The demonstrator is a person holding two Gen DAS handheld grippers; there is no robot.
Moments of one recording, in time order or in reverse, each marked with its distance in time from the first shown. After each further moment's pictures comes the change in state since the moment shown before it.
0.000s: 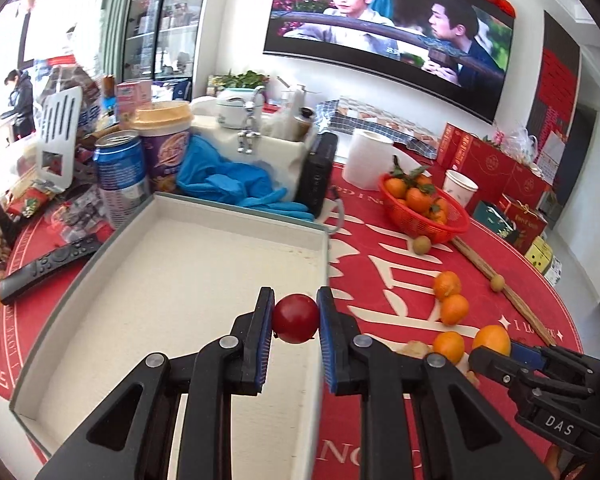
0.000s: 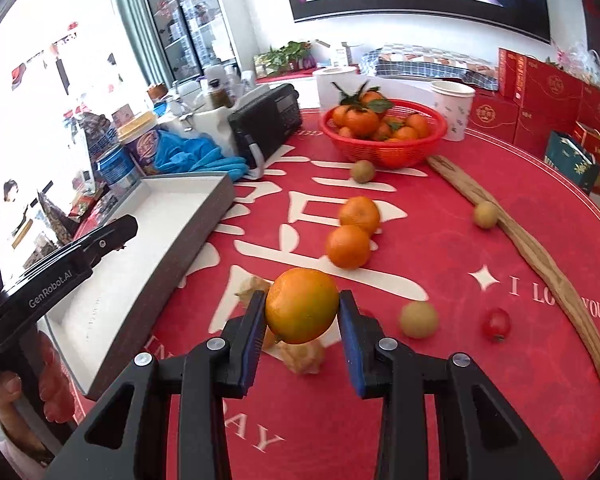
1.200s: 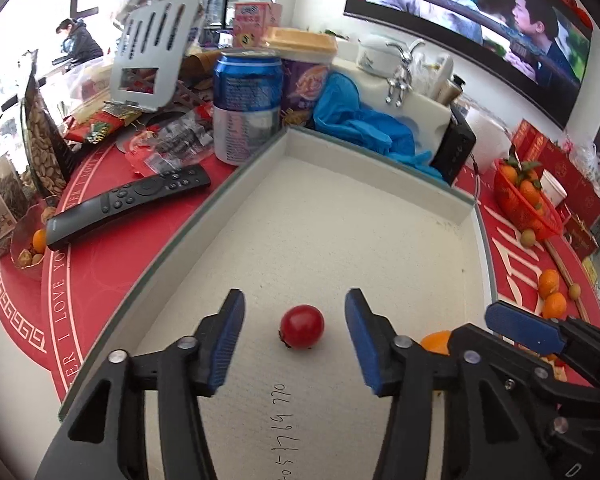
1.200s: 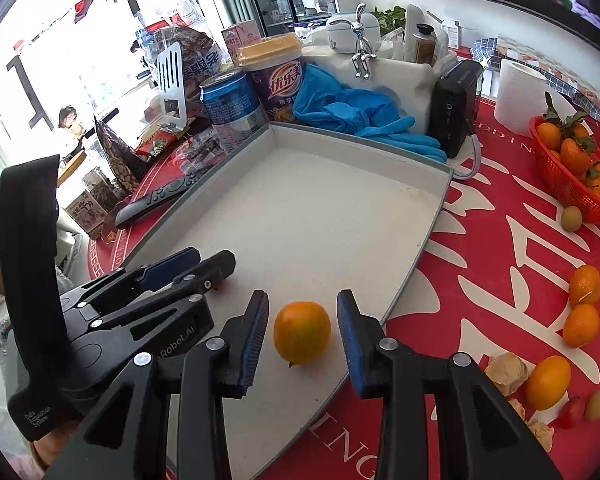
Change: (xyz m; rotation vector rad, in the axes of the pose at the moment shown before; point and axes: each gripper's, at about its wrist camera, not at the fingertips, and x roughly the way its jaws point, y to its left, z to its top) left arm 0.022 0.094 -0.015 -0.149 0.129 0.189; right arm 0.075 0.131 0.032 -0.184 0.132 0.185
